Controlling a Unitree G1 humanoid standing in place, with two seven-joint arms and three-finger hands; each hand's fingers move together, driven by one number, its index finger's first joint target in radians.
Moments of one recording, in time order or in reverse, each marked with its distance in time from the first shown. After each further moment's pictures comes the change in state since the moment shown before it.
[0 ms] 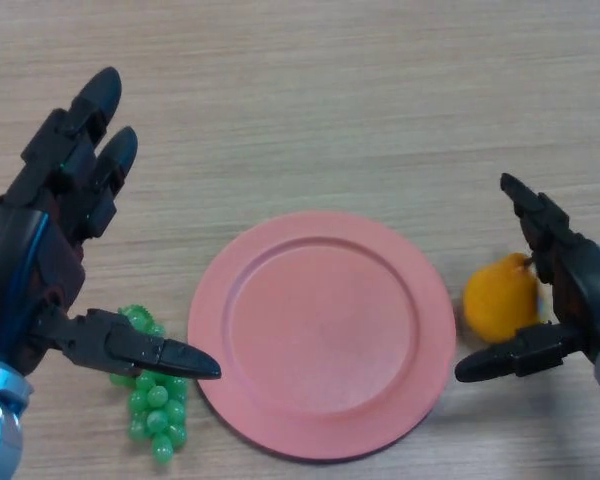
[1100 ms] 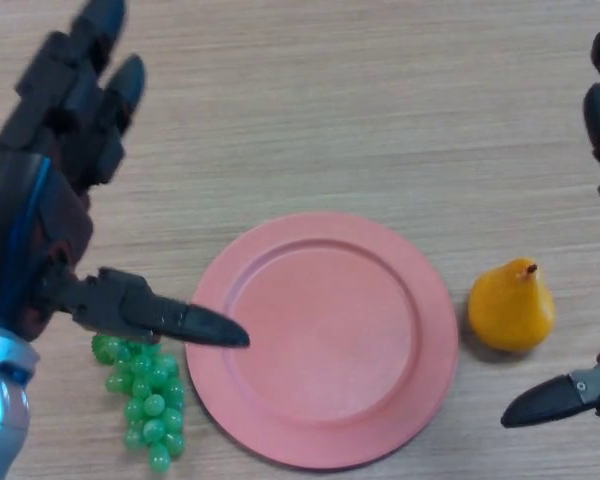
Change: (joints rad) left arm -0.108 0.031 -0.025 -0.166 -0.038 0.206 0.068; right arm 0.313 0.053 -0.131 -1.257 0.291 0.597 0.036
